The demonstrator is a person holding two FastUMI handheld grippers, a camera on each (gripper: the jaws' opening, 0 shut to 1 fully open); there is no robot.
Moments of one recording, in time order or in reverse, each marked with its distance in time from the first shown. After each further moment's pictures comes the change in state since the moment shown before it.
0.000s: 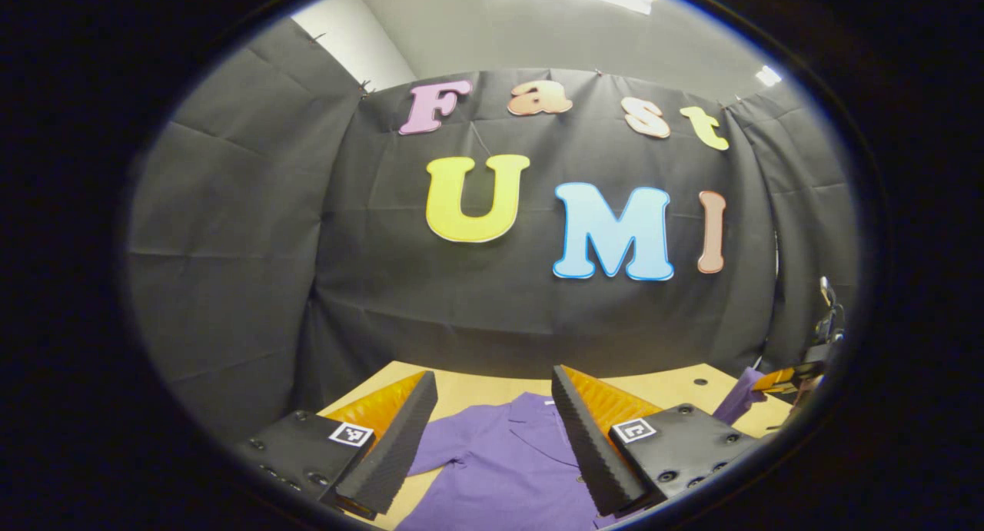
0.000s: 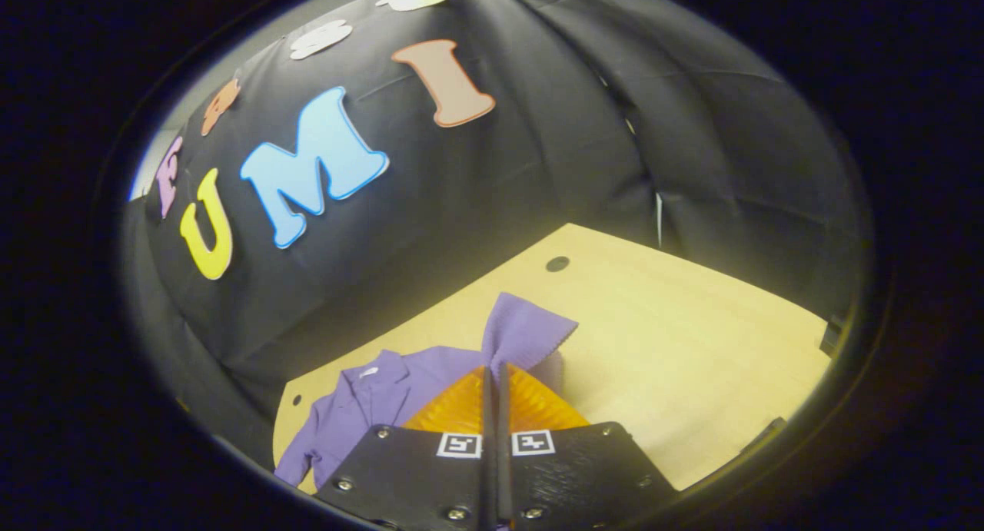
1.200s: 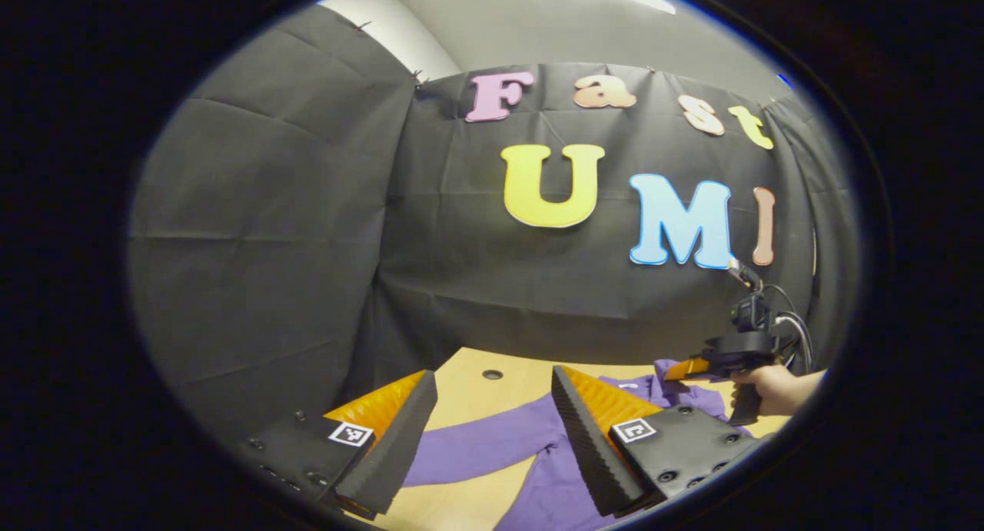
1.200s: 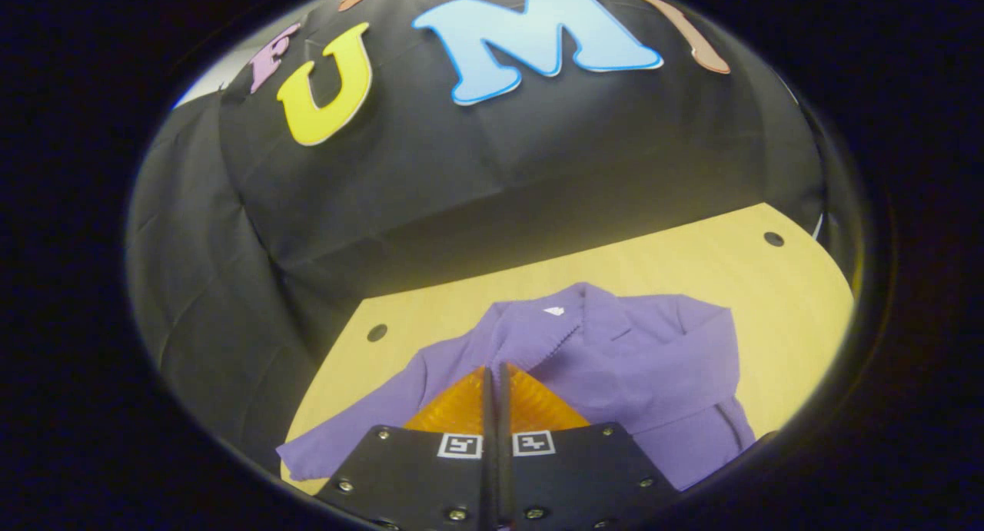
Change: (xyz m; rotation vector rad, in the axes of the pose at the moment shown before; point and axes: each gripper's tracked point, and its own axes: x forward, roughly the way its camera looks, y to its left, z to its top) left arm -0.027 0.160 -0.032 -0.030 0.043 0.175; right arm 0.102 0.287 -0.159 -0.323 0.280 0.268
